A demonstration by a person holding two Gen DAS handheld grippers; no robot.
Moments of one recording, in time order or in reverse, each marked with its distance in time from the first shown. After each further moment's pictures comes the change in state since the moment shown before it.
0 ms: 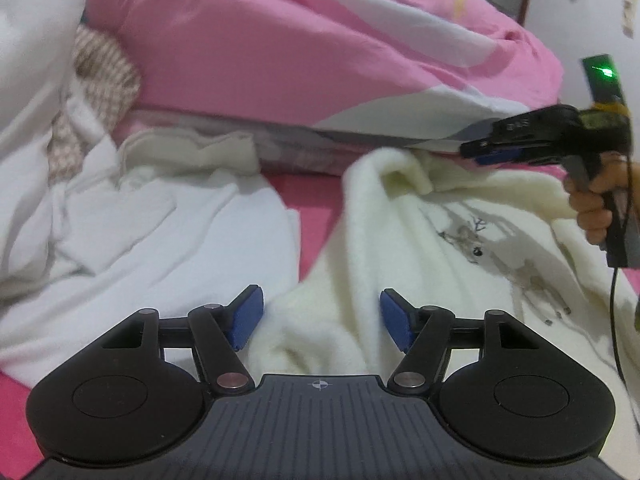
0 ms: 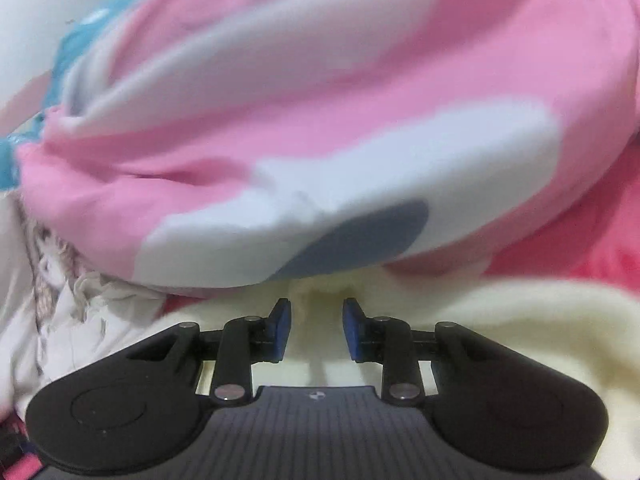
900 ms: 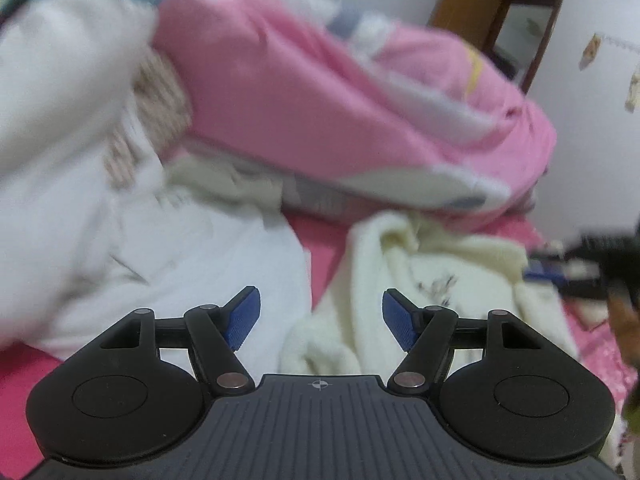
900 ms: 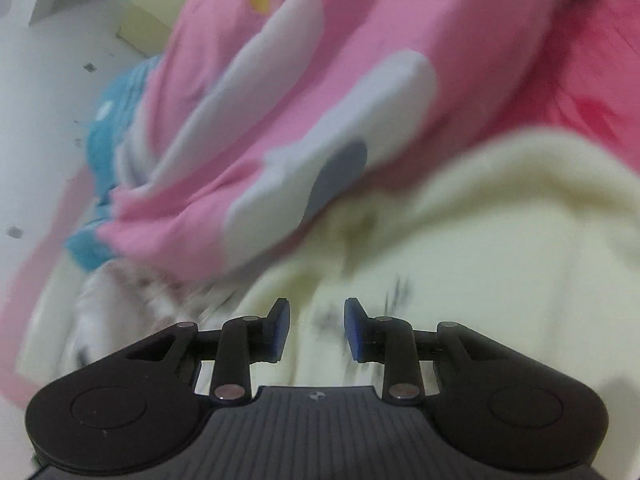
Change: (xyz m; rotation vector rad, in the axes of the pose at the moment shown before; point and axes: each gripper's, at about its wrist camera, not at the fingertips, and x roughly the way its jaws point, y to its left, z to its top) left arm -0.104 0.033 0.035 -0.124 -0.101 -0.062; right arm -0.120 -0.082 -0.042 0.472 0.109 0.359
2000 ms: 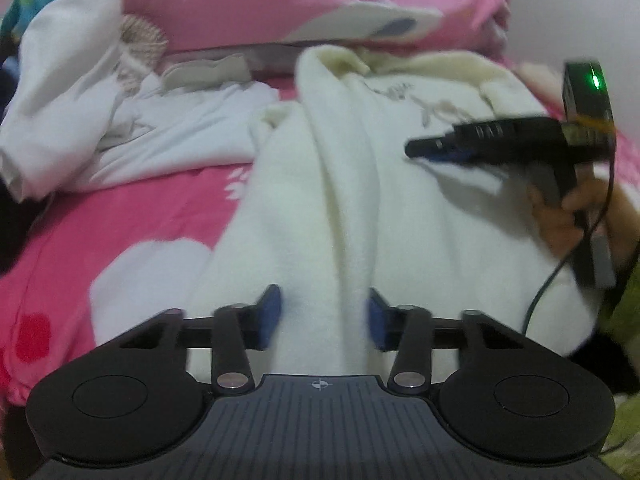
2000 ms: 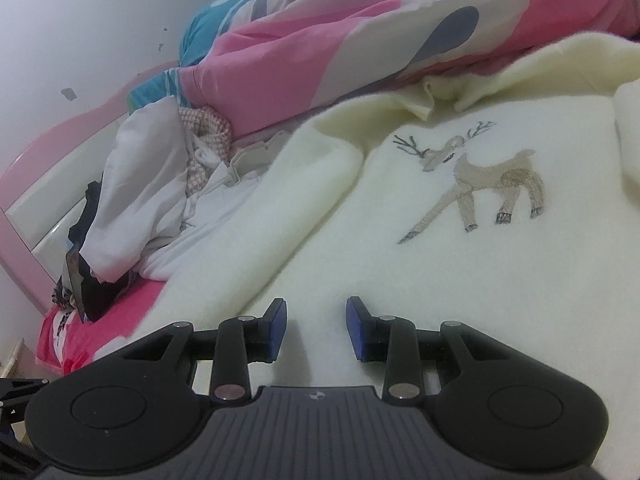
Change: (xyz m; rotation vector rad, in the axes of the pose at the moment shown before) left arm -0.078 -0.056 -0.149 0.302 0.226 0.123; right arm 0.069 0.016 -0.180 -0.409 -0.064 -0.031
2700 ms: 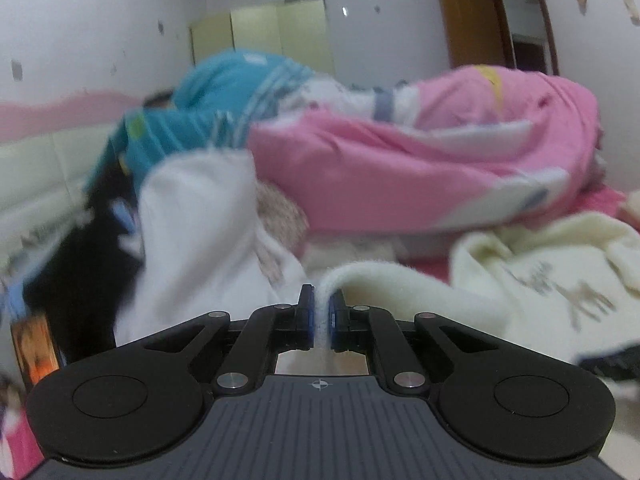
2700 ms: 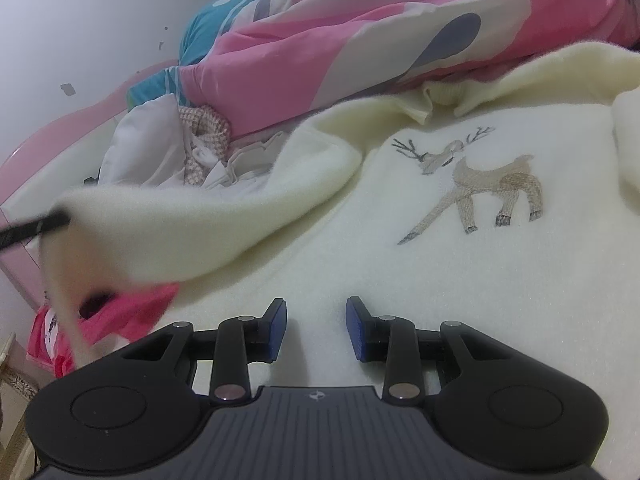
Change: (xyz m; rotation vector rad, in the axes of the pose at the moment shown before) left arm -0.010 0.083 0.114 -0.019 -0.443 0.342; right arm 0.003 0.002 -0.004 -0.022 -0.016 -0.019
